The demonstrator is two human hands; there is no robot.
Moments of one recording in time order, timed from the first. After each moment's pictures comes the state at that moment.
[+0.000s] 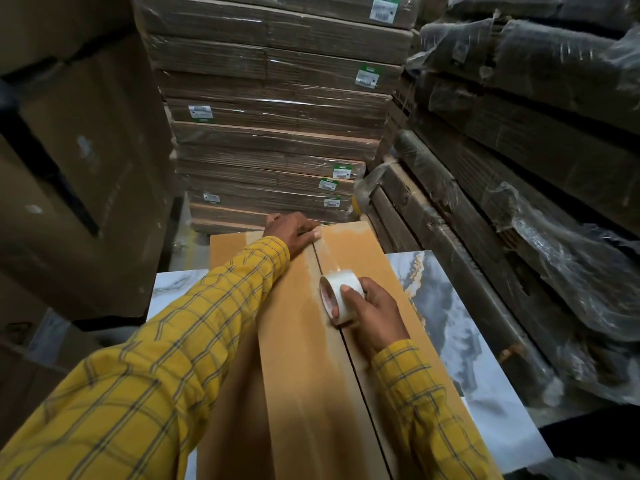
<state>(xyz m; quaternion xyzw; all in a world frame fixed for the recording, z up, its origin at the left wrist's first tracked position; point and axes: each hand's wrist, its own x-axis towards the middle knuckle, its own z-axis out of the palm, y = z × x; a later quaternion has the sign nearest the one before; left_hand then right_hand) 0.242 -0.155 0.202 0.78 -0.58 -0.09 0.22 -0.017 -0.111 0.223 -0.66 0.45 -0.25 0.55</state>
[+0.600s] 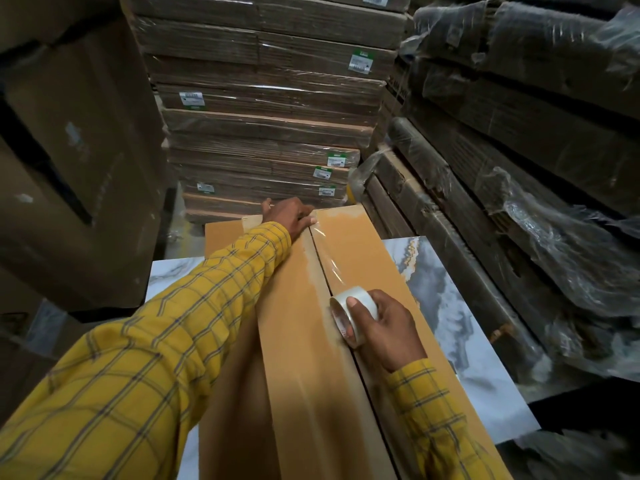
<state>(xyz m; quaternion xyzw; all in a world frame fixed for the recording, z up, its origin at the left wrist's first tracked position) 0.239 -0.163 0.193 0.80 -0.57 -0.11 0.16 -0.063 -0.065 0.239 -0.72 0.48 -0.25 0.45</state>
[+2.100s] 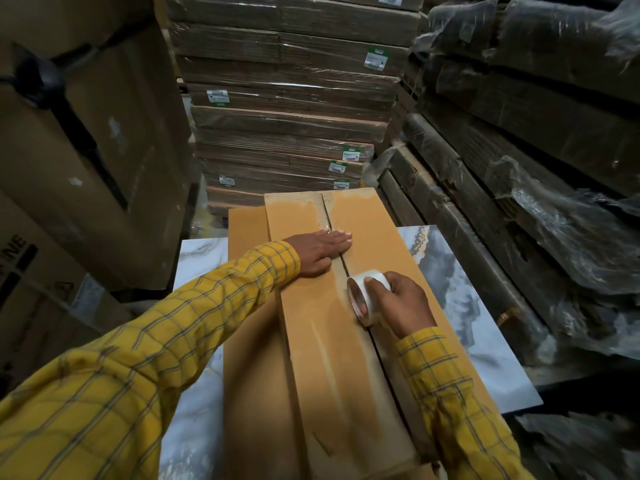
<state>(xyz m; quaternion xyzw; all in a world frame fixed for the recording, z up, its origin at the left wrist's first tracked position) 0.174 -0.061 0.185 0.56 -0.82 -0.10 0.02 -0.083 -0.047 0.237 -0.71 0.52 -0.22 0.42</state>
